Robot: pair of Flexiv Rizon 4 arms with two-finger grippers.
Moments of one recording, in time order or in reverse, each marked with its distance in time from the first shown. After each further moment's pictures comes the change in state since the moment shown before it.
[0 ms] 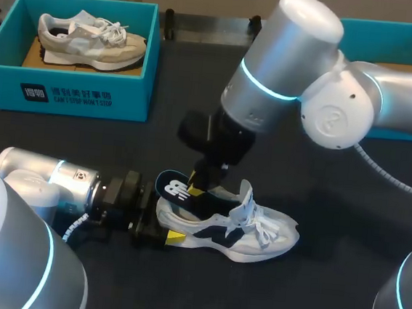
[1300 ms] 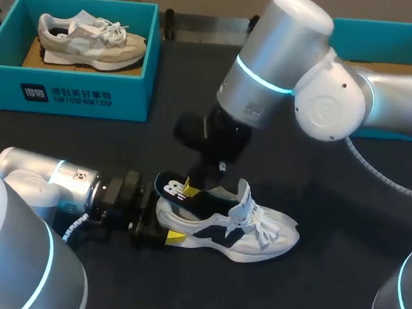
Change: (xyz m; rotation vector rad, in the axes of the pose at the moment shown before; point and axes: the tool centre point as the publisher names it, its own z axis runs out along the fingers) left arm 0.000 0.000 0.000 0.000 0.000 0.000; right arm 0.013 0.005 -0.002 -0.003 0.128 -0.023
